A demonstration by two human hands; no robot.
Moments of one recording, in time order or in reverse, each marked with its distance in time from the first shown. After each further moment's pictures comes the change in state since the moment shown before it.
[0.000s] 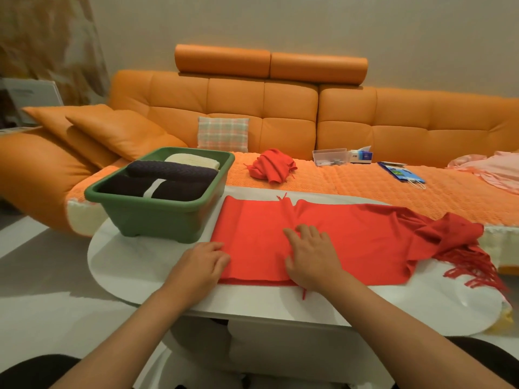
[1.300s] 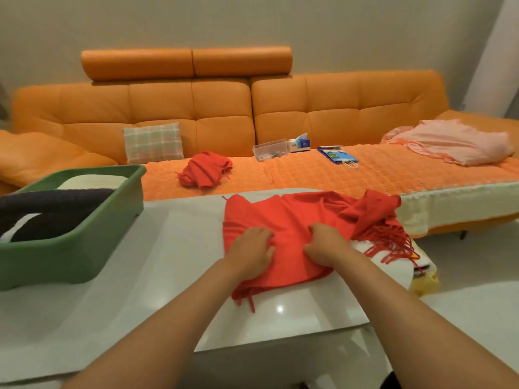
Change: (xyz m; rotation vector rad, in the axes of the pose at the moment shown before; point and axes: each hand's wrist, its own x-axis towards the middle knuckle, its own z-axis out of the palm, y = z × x) left_hand 0.145 0.225 0.118 0.012 -0.232 0.270; right_hand -0.023 0.212 -0.002 0.442 -0.235 0.524
